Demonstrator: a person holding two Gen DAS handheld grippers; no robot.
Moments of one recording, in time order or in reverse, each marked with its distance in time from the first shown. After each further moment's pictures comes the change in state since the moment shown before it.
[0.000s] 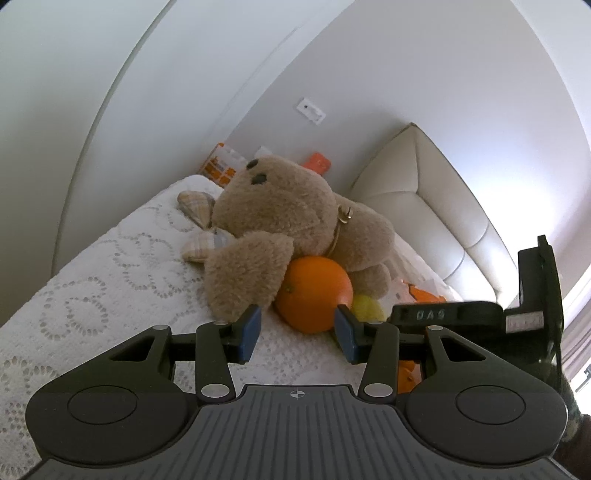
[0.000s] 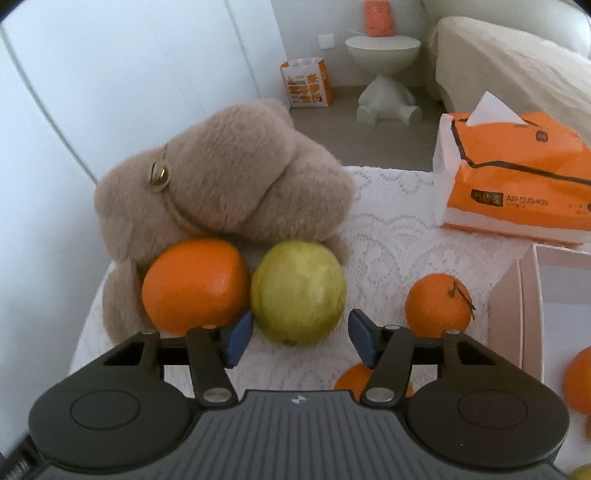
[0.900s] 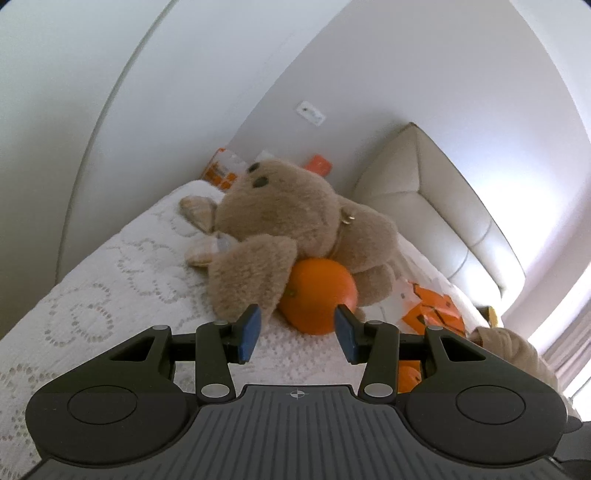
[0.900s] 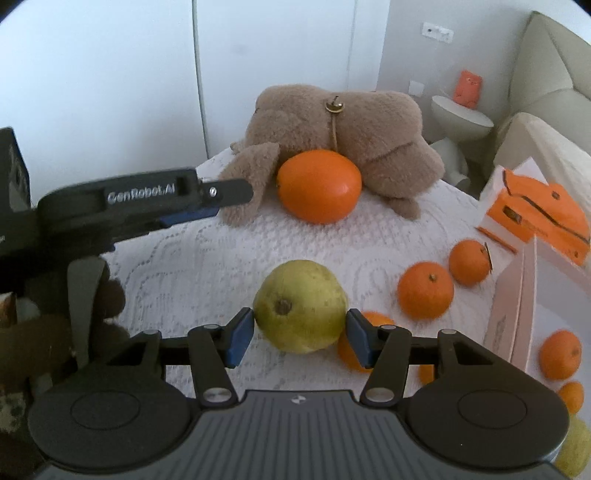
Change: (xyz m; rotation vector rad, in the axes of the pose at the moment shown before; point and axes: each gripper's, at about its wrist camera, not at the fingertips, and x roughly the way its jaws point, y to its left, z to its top) left arm 0.001 -0.003 -0.001 0.052 -0.010 0.007; right arm -0.069 0.058 -0.112 -0.395 -0.081 0.015
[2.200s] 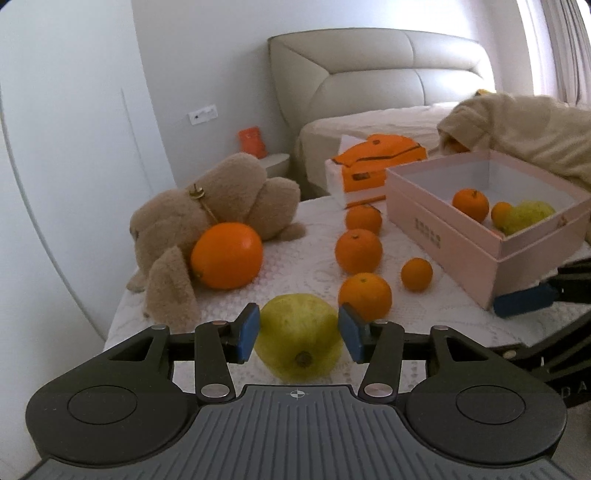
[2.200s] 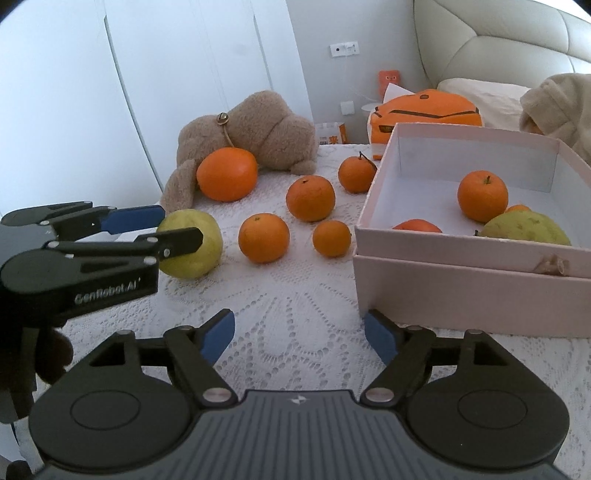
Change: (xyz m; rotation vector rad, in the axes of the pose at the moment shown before) left arm -0.029 -0.133 -0.080 0.853 0.145 0.171; right arm -0.040 -0.070 -0.133 0.325 -0.221 0.028
